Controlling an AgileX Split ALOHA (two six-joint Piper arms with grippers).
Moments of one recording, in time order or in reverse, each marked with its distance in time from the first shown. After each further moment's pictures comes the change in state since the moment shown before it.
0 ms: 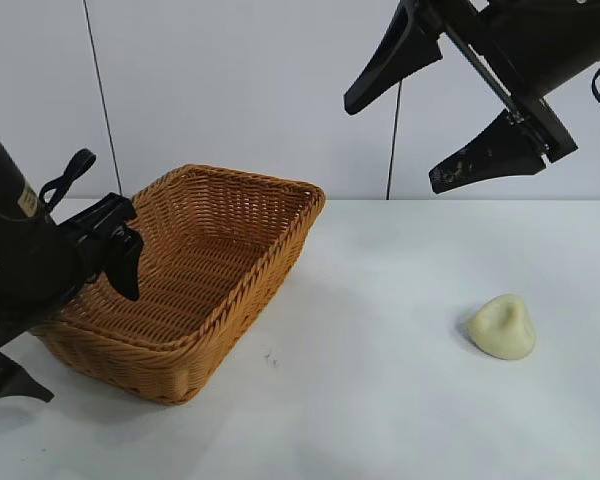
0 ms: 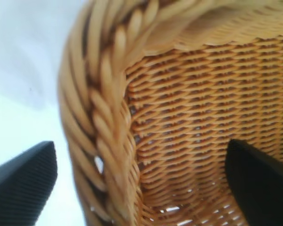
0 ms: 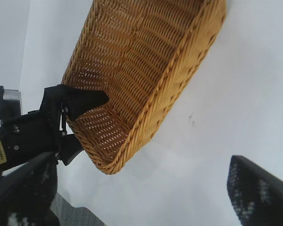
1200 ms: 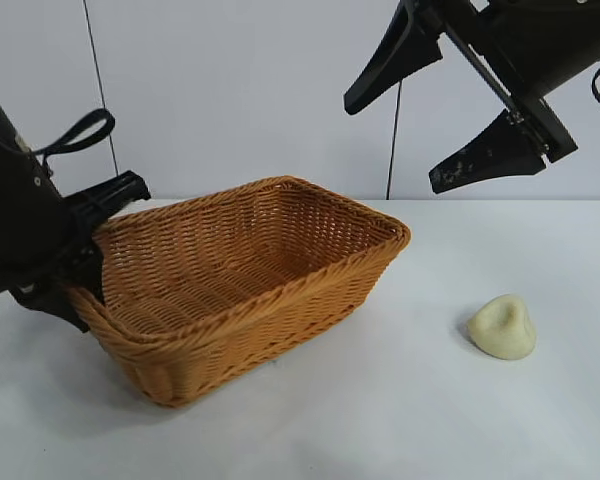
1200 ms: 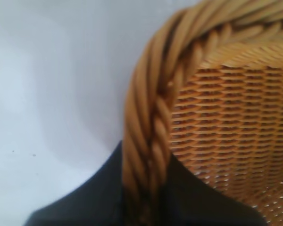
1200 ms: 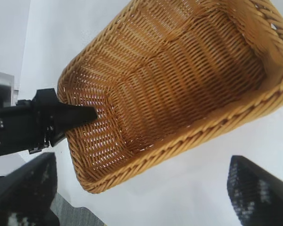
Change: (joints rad) left arm 0.237 0.011 -0.239 -0.512 0.279 1.056; right arm 0.000 0.000 0.000 0.000 0.001 0.000
